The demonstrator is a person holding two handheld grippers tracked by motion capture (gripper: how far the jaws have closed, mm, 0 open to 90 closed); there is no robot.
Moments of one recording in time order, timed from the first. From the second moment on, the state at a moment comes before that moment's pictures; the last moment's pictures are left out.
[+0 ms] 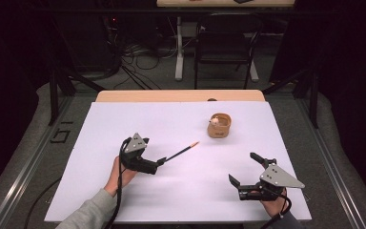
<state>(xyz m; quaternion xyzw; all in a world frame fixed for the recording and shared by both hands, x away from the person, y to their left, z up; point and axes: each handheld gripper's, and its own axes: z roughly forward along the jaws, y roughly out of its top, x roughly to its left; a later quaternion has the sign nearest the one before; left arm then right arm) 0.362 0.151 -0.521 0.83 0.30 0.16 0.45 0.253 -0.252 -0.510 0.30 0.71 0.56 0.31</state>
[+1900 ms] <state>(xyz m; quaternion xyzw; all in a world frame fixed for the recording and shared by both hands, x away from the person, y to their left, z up) 0.437 0.071 -0.501 0.93 0.29 0.09 0.21 0.254 -0.252 -0.511 0.30 0.71 0.56 0.30</state>
